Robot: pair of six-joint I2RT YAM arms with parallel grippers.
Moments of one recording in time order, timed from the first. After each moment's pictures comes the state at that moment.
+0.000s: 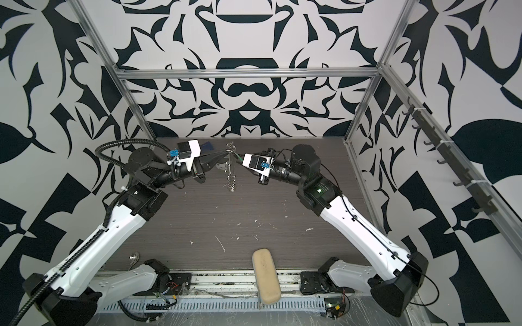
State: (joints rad) left arm -0.54 1.08 1.13 0.20 0.73 0.21; right arm 0.64 1.17 1.22 -0.04 -0.60 -0.59
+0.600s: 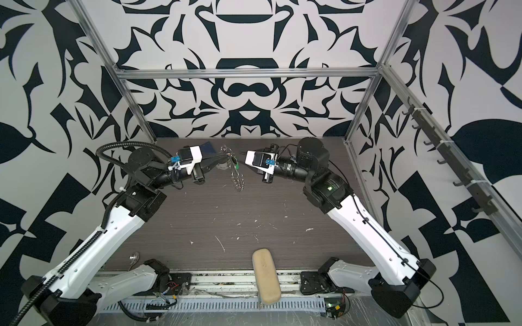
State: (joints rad) left arm -0.53 1.07 1.13 0.15 0.76 0.34; right arm 0.64 1.17 1.39 -0.23 -0.65 -0.64
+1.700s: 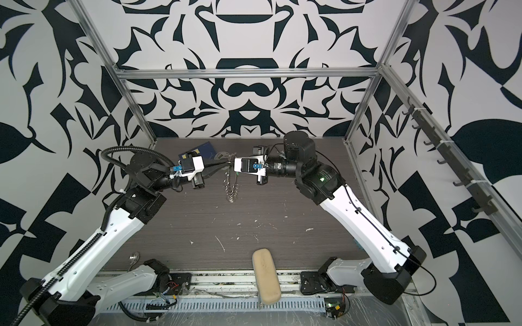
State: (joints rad) left arm -0.53 1.05 1.10 0.12 0.82 0.44; right arm 0.68 1.27 1.51 -0.42 -0.69 -0.82
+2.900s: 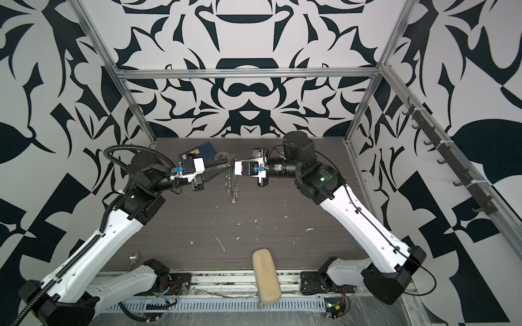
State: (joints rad) left arm -0.53 1.04 1.10 0.06 0.83 0.46; right arm 0.68 1.27 1.52 -0.45 -0.72 -0.86
